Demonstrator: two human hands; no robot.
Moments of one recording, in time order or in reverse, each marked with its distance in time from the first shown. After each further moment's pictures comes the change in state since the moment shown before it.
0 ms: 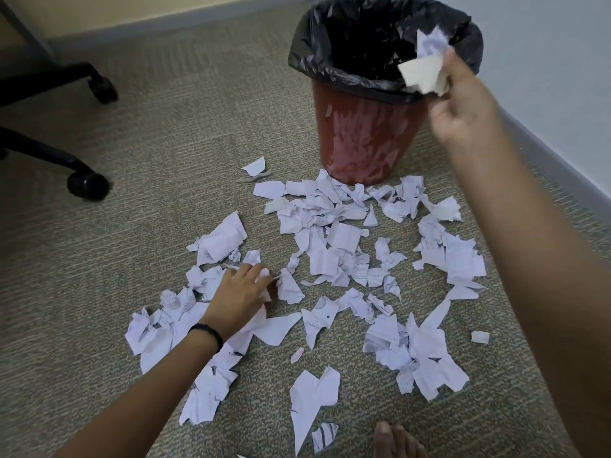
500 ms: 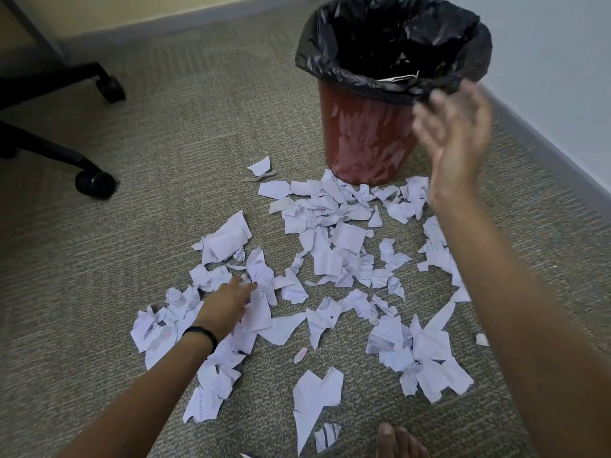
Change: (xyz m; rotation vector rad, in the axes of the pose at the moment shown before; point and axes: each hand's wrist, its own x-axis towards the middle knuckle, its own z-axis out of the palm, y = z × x) left_hand -0.017 -0.018 0.018 -0.266 -0.305 -0.252; right_hand -0.030 0.036 -0.047 -0.393 -0.066 -0.349
